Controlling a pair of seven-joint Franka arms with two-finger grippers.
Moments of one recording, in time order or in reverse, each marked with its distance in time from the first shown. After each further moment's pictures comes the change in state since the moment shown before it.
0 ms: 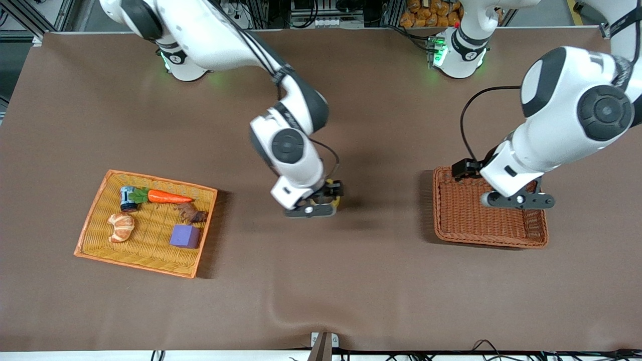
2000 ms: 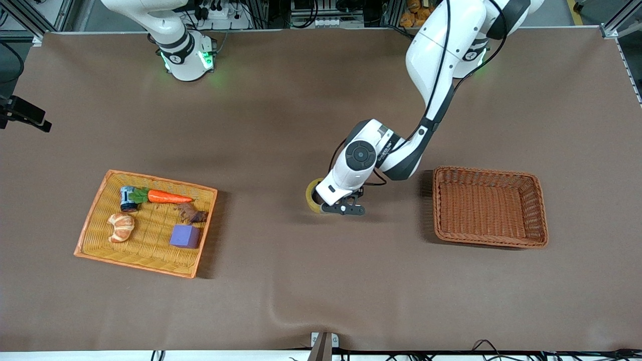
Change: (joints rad) left arm -0.432 0.506 0.004 -0.006 -0.039 0.648 -0.334; right arm -0.542 -0.770 -0.189 -0.442 -0.203 -0.486 -0.610
